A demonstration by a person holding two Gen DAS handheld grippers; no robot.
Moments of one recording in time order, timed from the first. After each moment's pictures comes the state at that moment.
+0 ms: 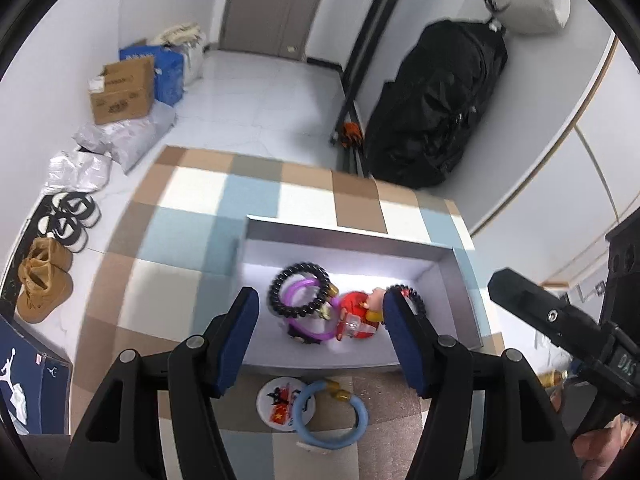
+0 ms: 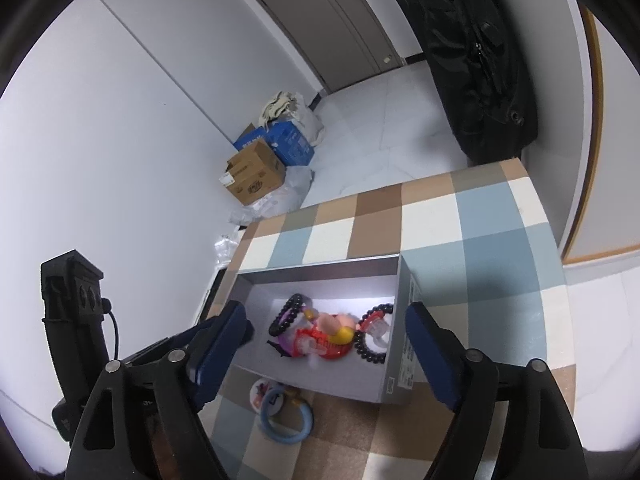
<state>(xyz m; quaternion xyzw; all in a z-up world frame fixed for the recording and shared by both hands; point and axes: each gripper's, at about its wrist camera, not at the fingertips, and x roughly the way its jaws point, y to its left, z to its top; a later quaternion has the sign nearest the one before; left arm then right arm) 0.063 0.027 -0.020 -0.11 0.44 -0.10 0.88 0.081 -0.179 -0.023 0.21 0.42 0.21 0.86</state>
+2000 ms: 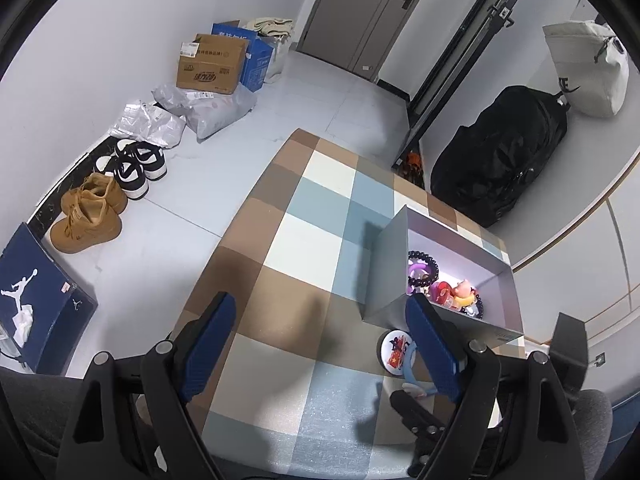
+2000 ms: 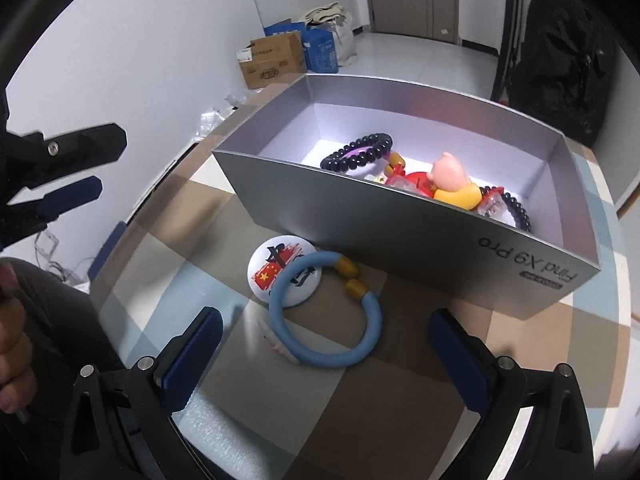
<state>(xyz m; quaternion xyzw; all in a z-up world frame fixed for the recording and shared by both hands) 0.018 0.123 -0.036 -0.20 0.43 -0.01 0.88 0.032 -0.054 -0.095 -0.04 0.50 0.22 0.84</state>
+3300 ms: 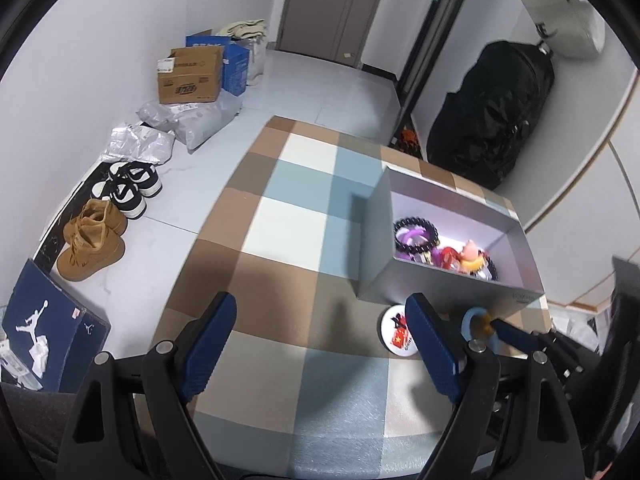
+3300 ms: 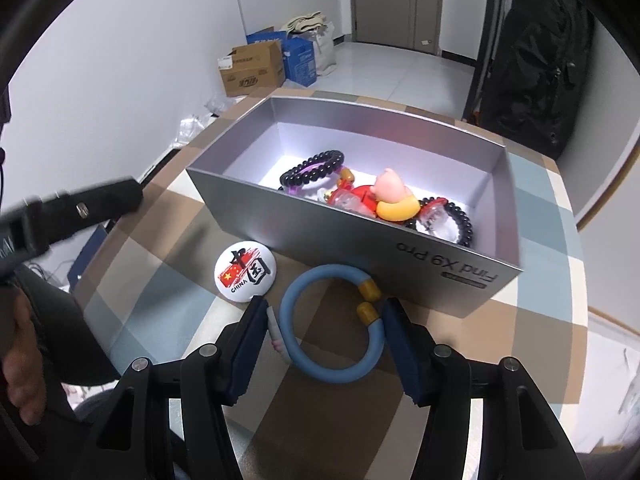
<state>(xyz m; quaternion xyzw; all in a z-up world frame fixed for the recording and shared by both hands) 0.016 0.092 -0.049 -0.12 0.45 -0.02 0.88 0.019 -0.078 -0.074 -0.06 0.48 0.19 0.86</state>
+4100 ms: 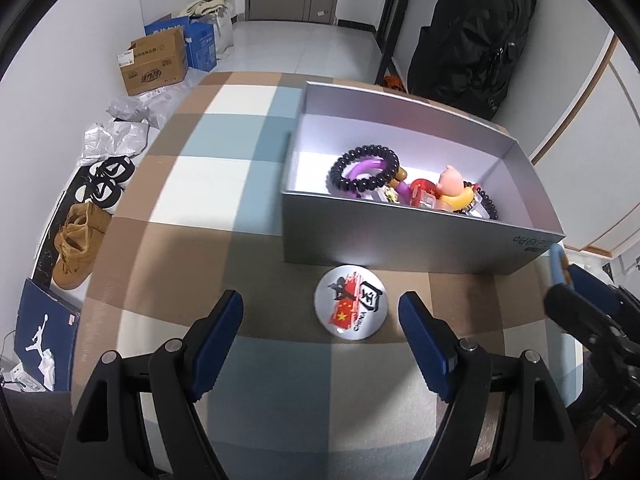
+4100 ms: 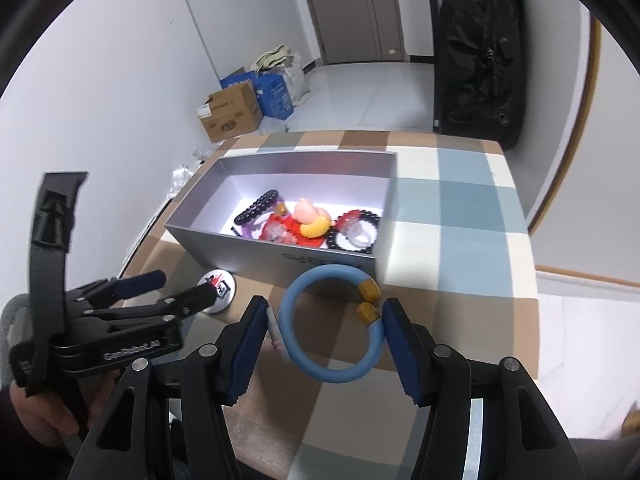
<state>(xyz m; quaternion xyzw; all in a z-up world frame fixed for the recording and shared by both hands) 0.031 0.029 -0.078 -0.05 0.52 -0.04 0.85 0.008 -0.149 -0.044 0.04 0.45 0.17 0.87</state>
